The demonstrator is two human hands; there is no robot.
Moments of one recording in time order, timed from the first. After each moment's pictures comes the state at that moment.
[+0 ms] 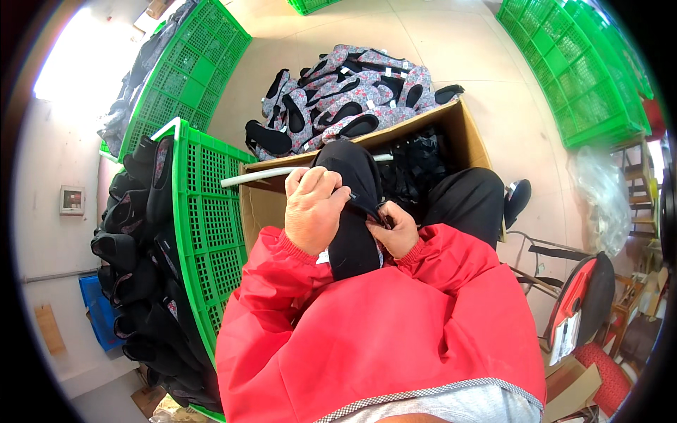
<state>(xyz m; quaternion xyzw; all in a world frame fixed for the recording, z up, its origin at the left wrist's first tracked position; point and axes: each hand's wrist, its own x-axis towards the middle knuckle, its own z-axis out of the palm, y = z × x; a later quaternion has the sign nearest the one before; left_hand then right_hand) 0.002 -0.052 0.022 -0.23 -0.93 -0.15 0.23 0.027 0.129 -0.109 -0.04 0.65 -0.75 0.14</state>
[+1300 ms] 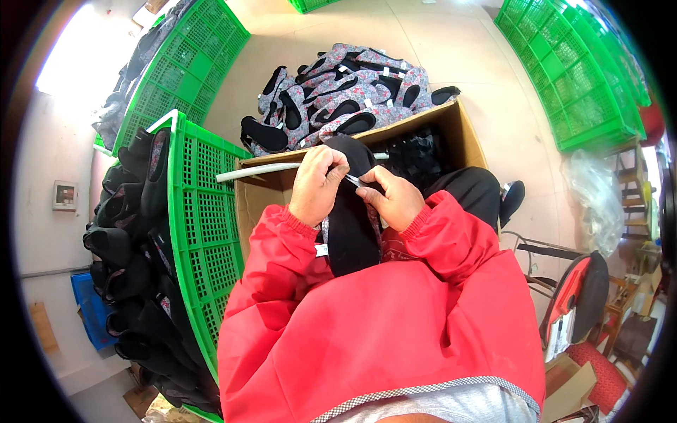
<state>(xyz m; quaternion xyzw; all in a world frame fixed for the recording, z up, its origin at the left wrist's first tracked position) -0.026 -0.062 -0.011 -0.12 -0.87 -0.46 0.14 -0.028 0.130 -0.018 -0.17 0.84 -0.50 0.15</state>
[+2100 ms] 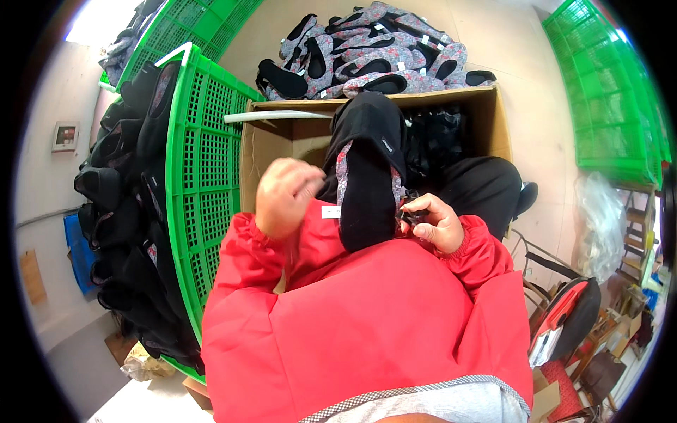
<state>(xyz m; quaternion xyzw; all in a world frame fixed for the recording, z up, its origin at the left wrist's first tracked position) 0.074 -0.121 -0.014 -0.09 -0.94 -0.29 0.17 0.028 0.196 -0.082 -0.19 0.40 -0.79 0.41</state>
